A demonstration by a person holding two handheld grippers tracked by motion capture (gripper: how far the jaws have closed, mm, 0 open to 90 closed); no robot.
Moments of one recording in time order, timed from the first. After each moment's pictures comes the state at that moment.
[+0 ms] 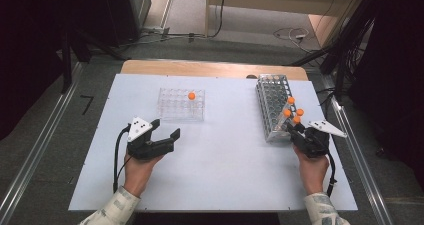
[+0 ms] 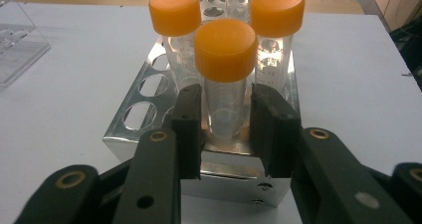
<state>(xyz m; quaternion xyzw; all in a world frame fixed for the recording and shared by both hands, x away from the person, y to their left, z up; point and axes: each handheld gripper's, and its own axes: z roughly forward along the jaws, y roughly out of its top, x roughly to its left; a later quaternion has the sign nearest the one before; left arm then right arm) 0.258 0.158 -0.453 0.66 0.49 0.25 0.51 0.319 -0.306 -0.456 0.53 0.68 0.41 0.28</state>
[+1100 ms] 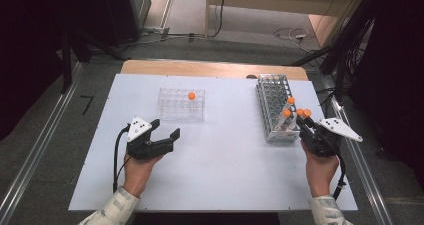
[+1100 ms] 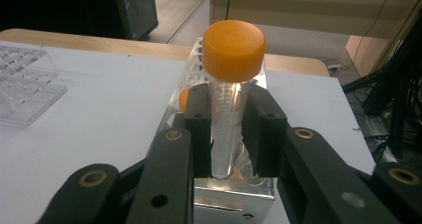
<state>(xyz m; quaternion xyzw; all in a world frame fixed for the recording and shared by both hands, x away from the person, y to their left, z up) 0.257 0.159 -0.452 0.66 0.49 0.24 0.52 0.292 -0.302 -0.408 0.50 0.66 0.44 0.35</state>
